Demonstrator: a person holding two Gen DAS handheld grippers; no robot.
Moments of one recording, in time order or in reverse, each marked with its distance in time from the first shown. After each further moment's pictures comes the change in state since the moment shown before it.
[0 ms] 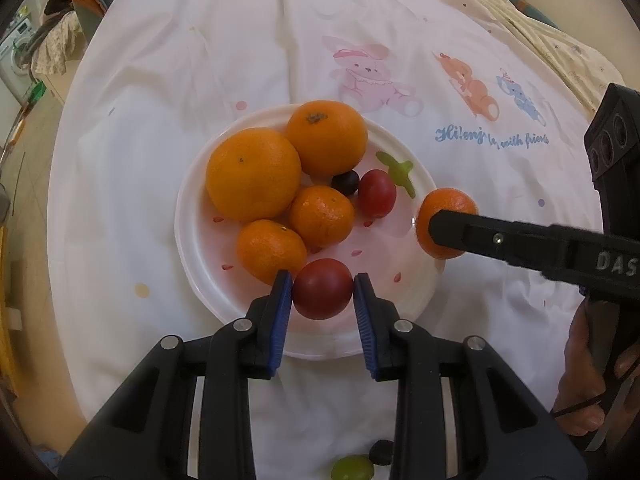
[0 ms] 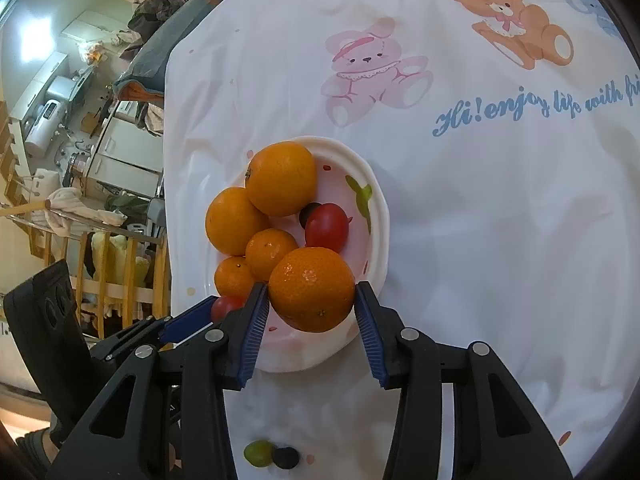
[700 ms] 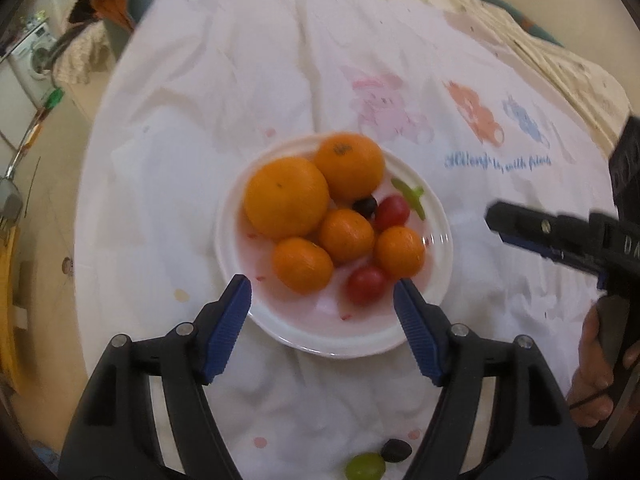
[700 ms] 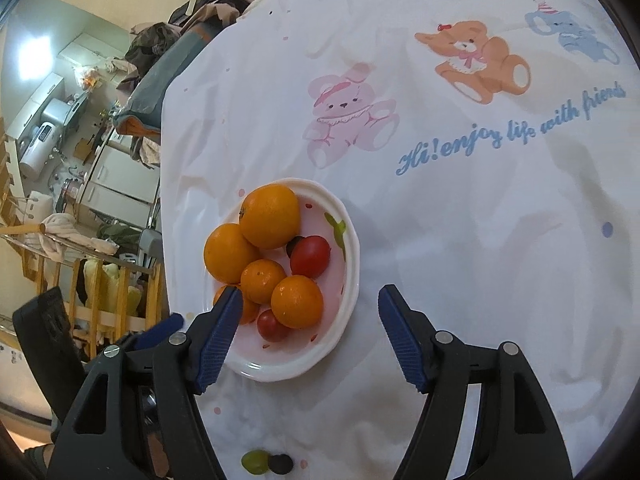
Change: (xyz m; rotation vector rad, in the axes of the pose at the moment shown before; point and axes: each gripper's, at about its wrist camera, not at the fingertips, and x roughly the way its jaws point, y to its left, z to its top) left arm -0.029 0.012 -0.003 -0.034 -0.107 0.043; right arm -0.034 -0.004 -0.003 0.018 -0.129 -0.053
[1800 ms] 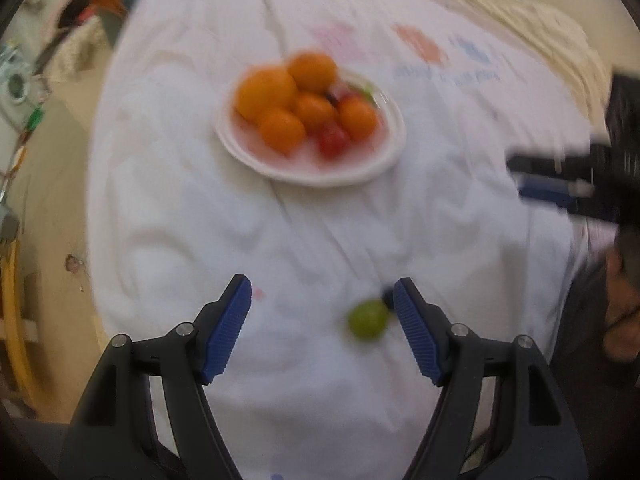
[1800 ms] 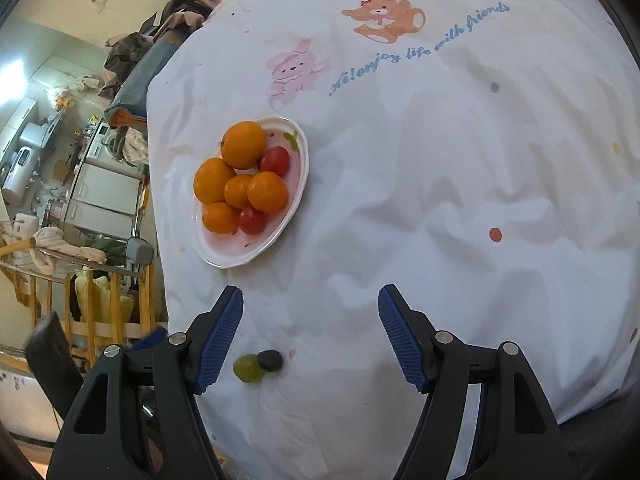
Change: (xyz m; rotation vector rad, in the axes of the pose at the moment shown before) left arm -0.042 -0.012 -0.108 0.170 0.112 -0.049; right arm -0.059 -0.009 -0.098 0.124 0.004 -0.079
